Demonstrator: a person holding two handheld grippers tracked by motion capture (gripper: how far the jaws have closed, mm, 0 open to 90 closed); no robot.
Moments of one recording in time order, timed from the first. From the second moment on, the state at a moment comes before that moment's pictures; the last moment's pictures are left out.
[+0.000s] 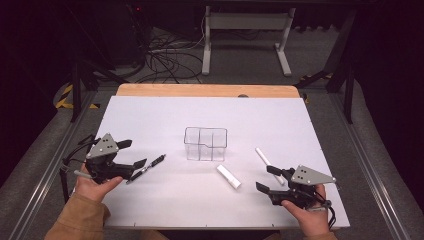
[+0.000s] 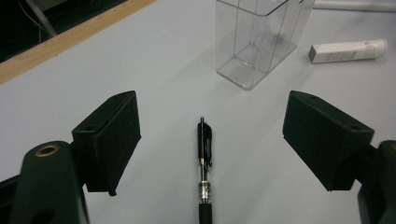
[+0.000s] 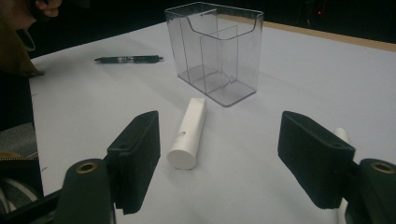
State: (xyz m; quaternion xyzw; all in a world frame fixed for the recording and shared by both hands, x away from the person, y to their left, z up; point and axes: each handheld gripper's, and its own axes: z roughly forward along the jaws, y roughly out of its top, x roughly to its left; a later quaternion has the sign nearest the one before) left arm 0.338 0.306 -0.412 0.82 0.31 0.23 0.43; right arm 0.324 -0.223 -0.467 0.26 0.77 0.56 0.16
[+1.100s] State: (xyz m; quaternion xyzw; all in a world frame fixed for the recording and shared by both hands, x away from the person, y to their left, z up) left arm 0.342 0.308 -0.430 0.84 0.37 0.19 0.34; right arm 0.323 -0.221 -0.467 0.26 0.77 0.56 0.16
